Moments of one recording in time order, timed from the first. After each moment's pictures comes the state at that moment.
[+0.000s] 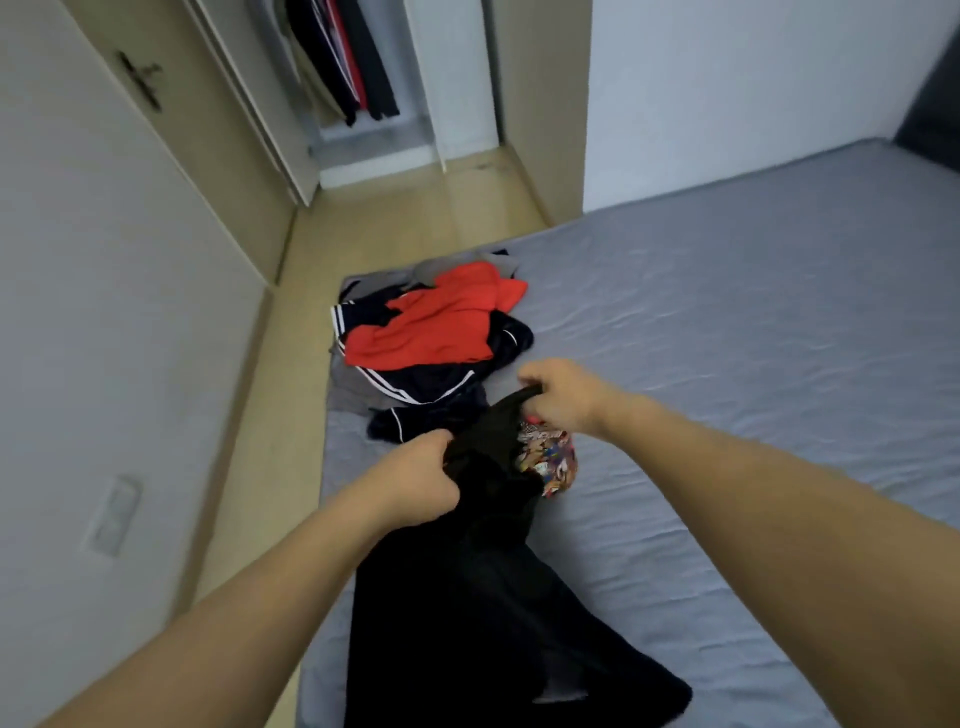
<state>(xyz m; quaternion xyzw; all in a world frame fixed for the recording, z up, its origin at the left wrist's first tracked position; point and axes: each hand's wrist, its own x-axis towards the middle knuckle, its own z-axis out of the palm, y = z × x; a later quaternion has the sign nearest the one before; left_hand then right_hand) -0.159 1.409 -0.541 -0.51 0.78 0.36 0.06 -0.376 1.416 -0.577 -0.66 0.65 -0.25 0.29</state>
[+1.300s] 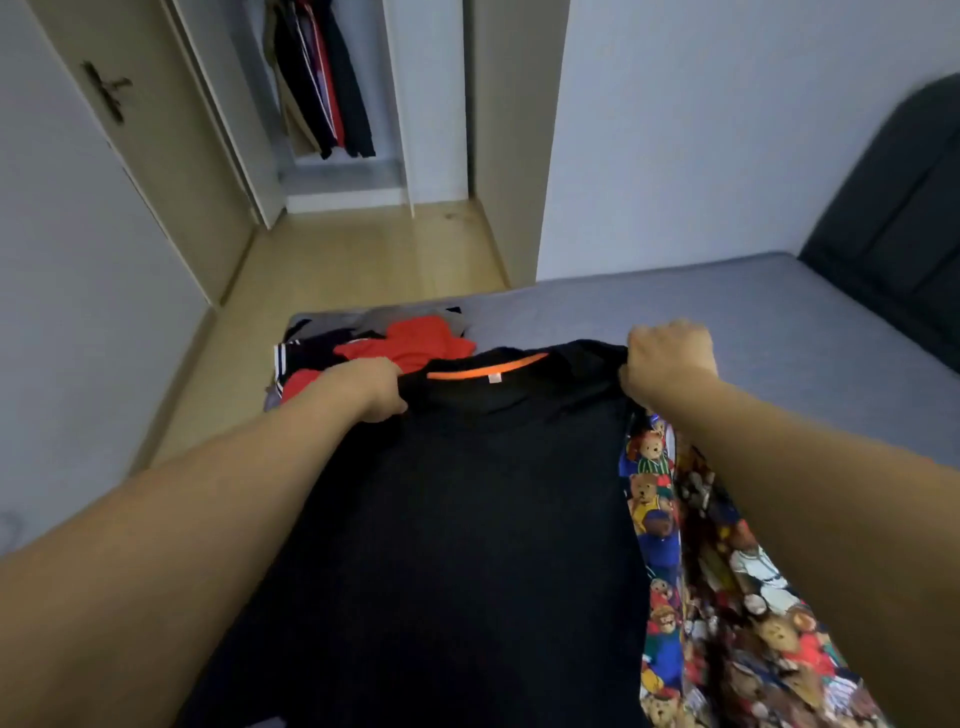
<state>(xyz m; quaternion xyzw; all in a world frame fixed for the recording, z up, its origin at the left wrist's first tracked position) -0.260 1.281 -0.453 -0.52 0.84 0.10 0.14 -0.556 1.413 -0.444 -0.52 0.83 0.15 -0.13</state>
